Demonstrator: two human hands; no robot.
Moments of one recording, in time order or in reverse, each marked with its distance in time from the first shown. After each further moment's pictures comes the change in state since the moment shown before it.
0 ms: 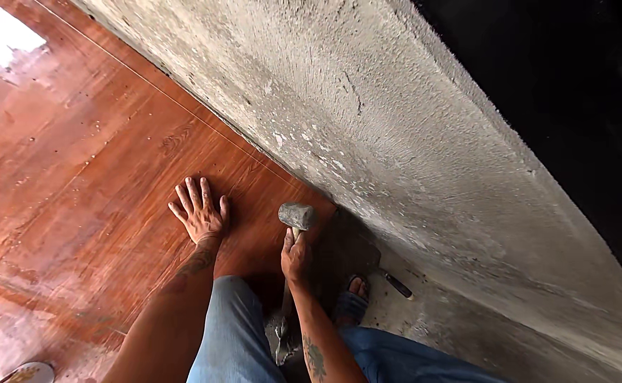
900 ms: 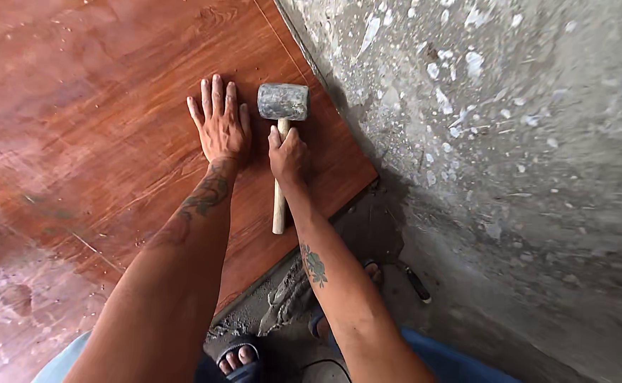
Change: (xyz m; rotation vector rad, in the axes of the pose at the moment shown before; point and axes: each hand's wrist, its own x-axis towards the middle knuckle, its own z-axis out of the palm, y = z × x) left_hand -0.005 -0.012 0.009 -0.166 0.144 0.011; right_hand 0.030 -0.093 0.064 -0.028 -0.170 -0.391
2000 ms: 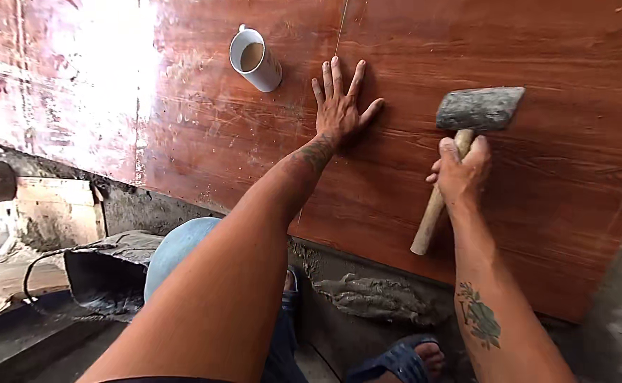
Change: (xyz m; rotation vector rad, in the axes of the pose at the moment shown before) left_hand -0.138 -0.201 -0.096 0.274 0.060 -0.656; right_hand -0.055 -0.059 0.039 0.196 -0.608 -0.448
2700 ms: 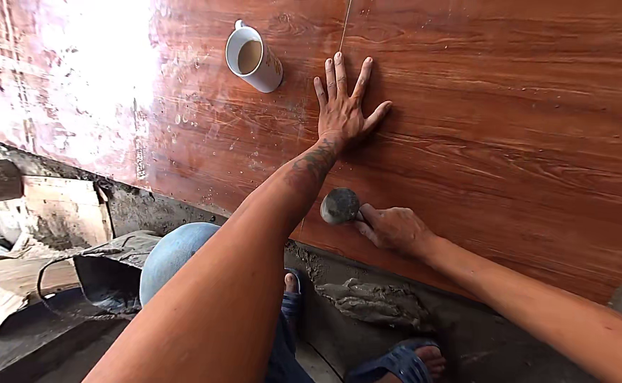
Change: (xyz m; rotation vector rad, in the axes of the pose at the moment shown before) left_hand 0.008 0.000 0.000 0.044 -0.003 0.004; right_hand -0.074 0.006 0.039 -0.520 -0.670 -1.047
